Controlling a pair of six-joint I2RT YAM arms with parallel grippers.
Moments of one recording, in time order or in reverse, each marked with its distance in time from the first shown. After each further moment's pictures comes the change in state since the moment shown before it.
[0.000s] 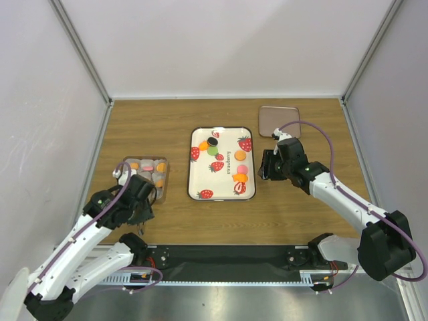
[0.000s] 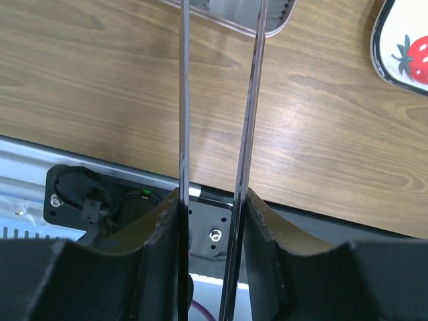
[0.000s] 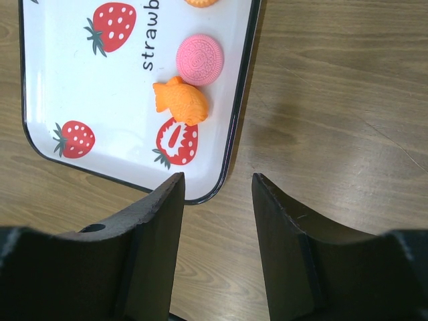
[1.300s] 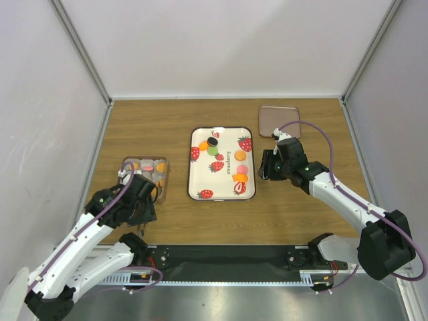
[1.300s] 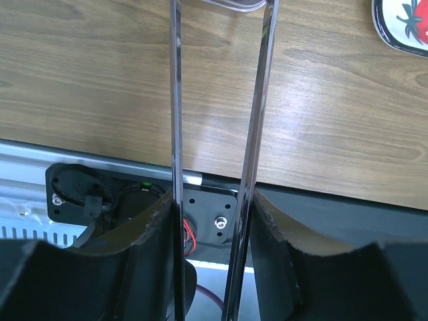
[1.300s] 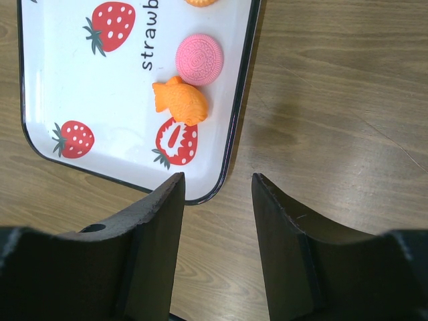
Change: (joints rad) left arm 0.004 0.016 -0.005 0.000 0.071 0.075; right arm 0.000 0.005 0.002 0.000 -0.001 0.000
